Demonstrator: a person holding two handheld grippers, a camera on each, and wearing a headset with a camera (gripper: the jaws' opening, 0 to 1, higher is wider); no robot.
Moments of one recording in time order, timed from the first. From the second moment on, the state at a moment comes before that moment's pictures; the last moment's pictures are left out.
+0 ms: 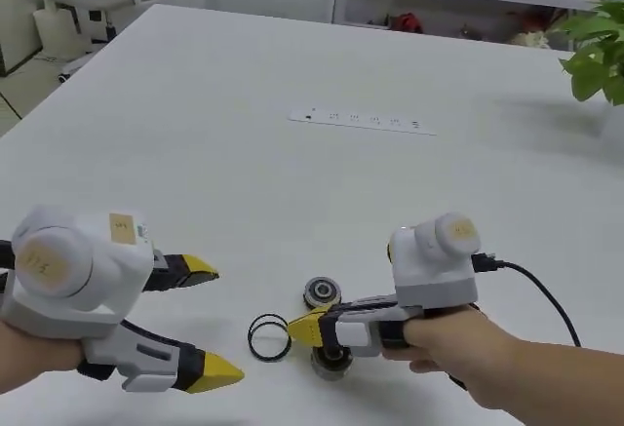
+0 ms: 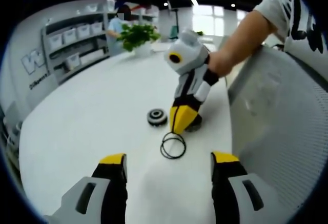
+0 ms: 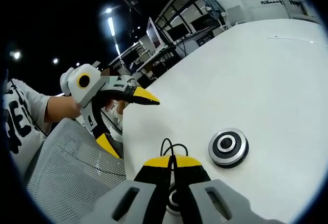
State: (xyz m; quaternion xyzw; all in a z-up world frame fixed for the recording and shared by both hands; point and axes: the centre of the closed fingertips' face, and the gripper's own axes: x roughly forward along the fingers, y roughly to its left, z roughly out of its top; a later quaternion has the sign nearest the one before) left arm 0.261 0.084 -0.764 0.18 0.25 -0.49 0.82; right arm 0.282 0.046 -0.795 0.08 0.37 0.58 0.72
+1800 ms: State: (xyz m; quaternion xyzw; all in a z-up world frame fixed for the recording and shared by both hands) left arm 0.286 0.069 -0.757 0.18 0.26 -0.50 0.81; right arm 0.313 0.007 -0.754 0.04 0.30 0.56 0.77
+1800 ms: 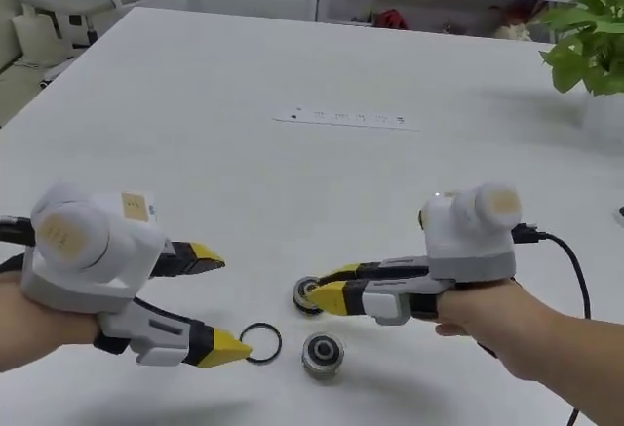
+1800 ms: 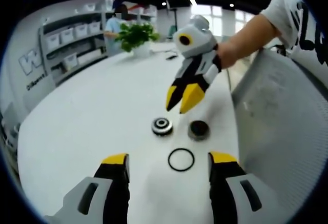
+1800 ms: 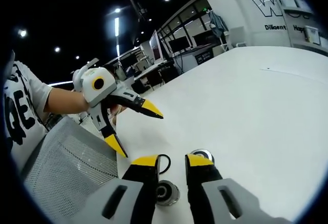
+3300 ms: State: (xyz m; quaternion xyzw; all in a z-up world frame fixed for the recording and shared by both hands) left arm 0.326 0.024 -0.780 0.16 0.27 -0.52 0.79; right arm 0.327 -0.006 -0.795 -0.08 0.28 0.58 0.76
